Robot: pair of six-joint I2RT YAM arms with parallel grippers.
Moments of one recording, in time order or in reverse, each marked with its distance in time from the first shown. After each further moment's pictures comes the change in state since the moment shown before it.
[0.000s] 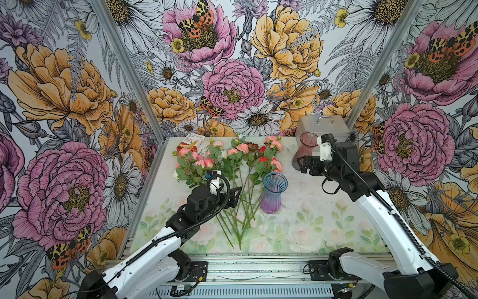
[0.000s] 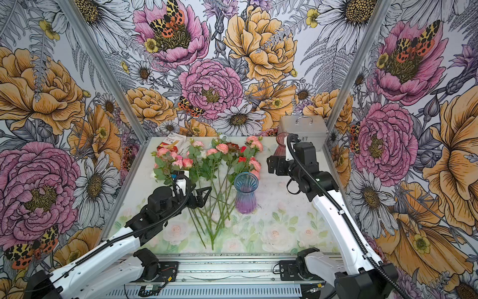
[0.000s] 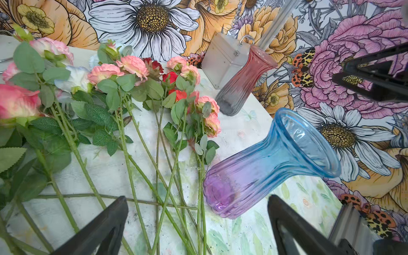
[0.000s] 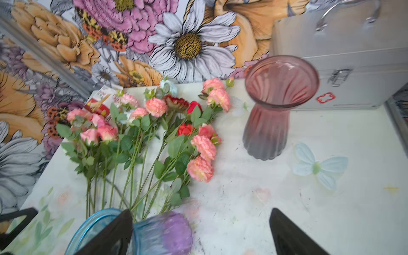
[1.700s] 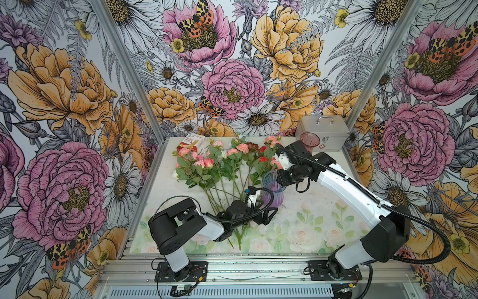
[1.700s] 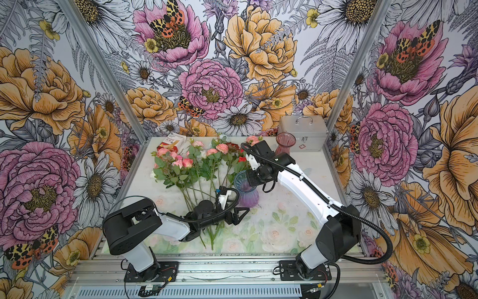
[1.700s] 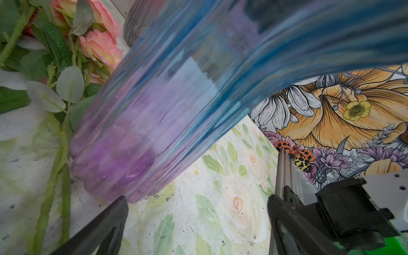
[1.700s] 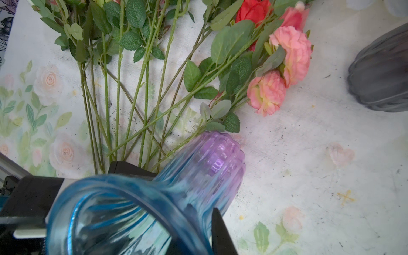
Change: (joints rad) left arm -0.318 0.870 -0.027 0.976 0.115 -0.153; right arm 0.229 0.379 0.192 -0.280 -0.017 -0.045
